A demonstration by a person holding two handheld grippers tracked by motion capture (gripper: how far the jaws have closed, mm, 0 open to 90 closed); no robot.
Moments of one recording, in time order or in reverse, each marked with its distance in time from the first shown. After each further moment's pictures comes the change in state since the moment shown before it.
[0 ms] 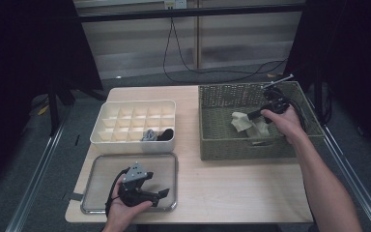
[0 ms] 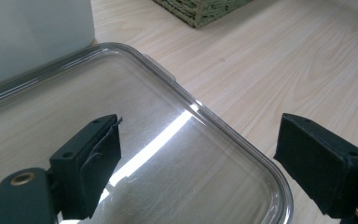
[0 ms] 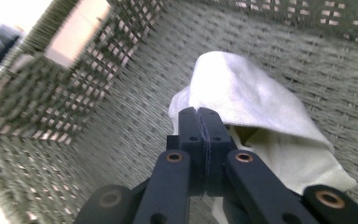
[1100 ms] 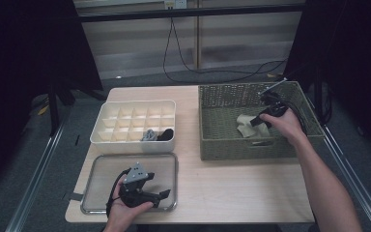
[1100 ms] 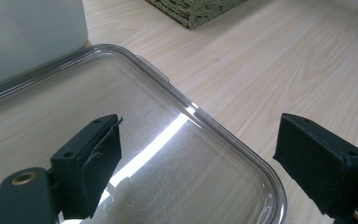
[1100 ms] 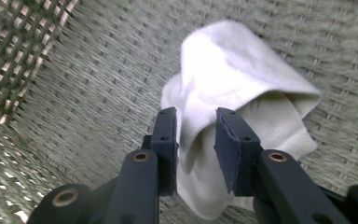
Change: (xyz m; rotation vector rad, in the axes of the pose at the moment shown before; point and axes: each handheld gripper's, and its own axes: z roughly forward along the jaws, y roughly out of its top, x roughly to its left) left arm -0.003 0.000 0.001 -0.003 -0.008 0.006; right arm -0.012 -0.005 0.018 0.179 -0.150 0.005
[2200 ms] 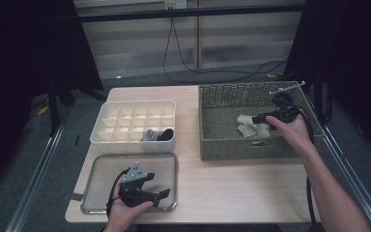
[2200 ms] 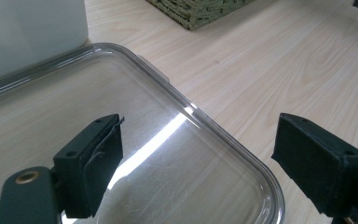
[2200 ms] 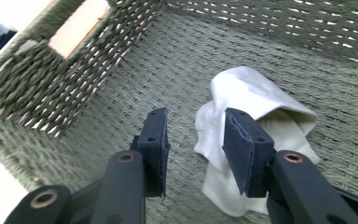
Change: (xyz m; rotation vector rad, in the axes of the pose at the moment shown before) left arm 0.002 -0.001 0.001 -0.004 -0.012 -0.024; right arm 0.020 -0.031 -0.040 -0.274 0.034 -0.039
